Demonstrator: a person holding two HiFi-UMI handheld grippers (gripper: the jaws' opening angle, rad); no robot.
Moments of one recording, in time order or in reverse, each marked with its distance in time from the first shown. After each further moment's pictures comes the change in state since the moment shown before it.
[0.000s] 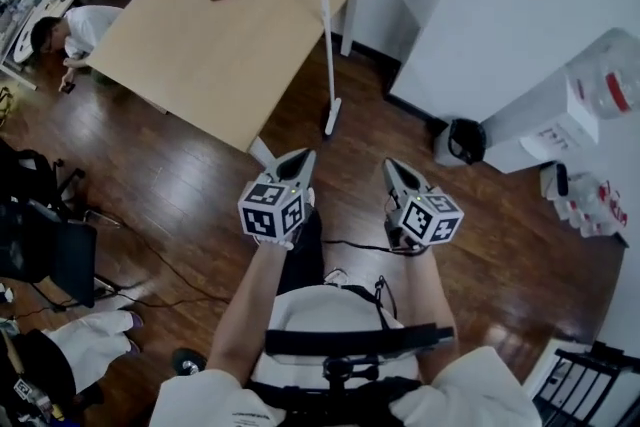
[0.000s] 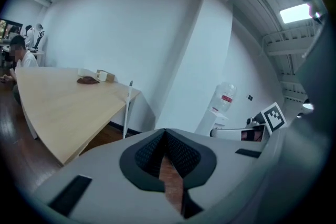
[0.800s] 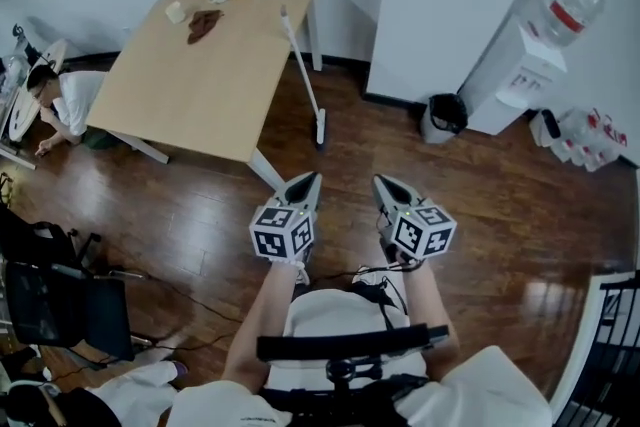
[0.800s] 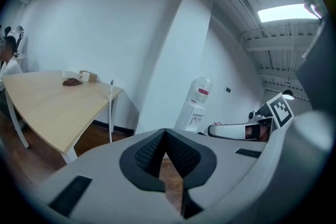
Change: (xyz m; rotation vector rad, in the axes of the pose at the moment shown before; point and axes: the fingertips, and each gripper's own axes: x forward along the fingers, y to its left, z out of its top) left arm -0.096 -0.071 -0.035 0.110 0.054 -0.162; right arm -0.109 0.105 -0.044 0.027 -0.108 -0.110
